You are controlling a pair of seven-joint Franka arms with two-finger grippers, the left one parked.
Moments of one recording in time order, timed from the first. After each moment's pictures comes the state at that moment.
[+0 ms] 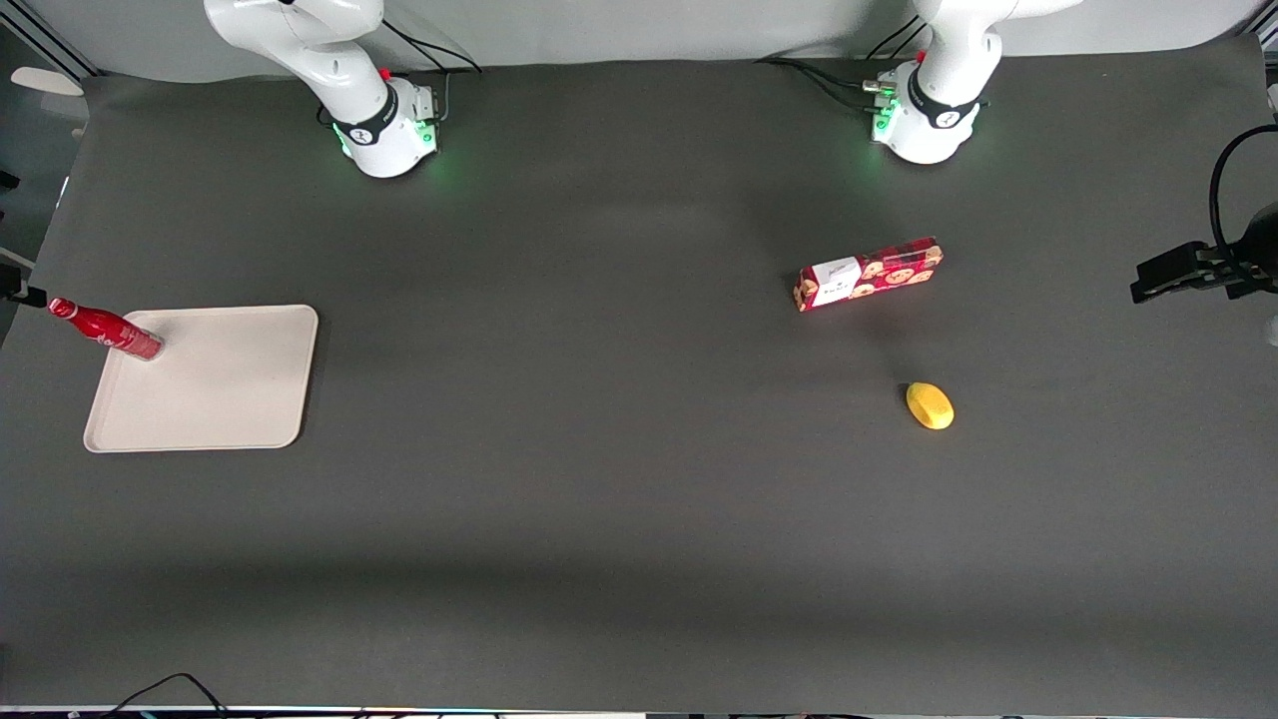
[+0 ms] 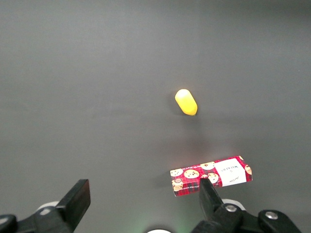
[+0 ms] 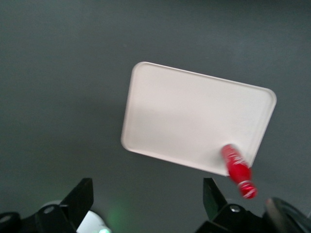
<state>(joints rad) 0.10 0.20 -0.56 -1.47 0.13 1.46 -0.66</state>
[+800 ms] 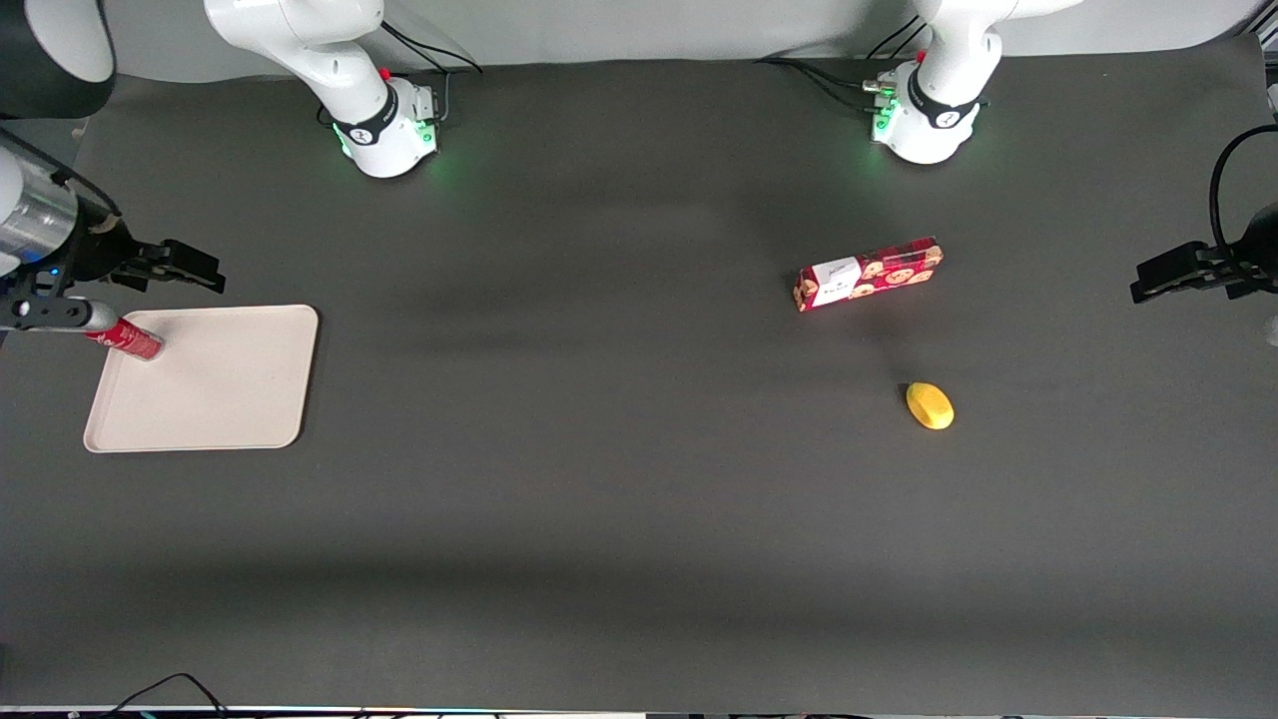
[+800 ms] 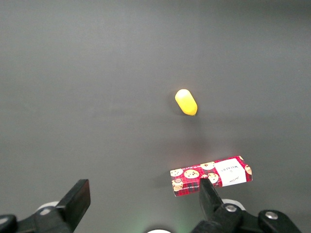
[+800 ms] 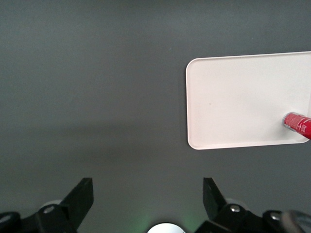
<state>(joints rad) 0.10 -0.08 -0.09 -1.79 -0.01 1.58 0.07</state>
